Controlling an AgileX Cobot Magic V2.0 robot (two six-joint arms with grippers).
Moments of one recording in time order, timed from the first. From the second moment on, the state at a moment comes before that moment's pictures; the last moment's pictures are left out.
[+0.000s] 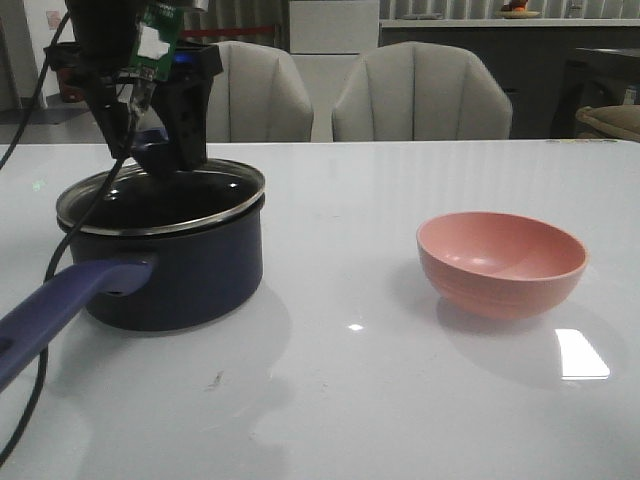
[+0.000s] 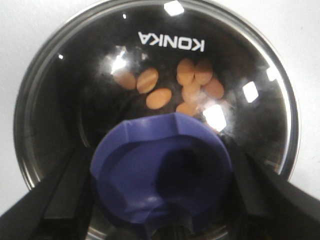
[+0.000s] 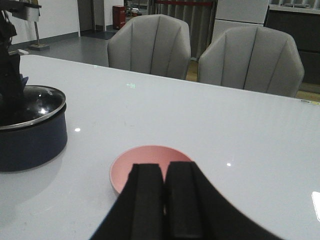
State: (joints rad) left arm -0.34 1.98 -1.81 -0.07 1.25 0.10; right arm 0.33 0.22 -0.14 0.22 0.03 -0.22
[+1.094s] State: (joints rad) left arm -0.34 1.98 -1.81 -0.04 1.24 0.10; right arm 0.33 0.22 -0.14 0.22 0.03 -0.22
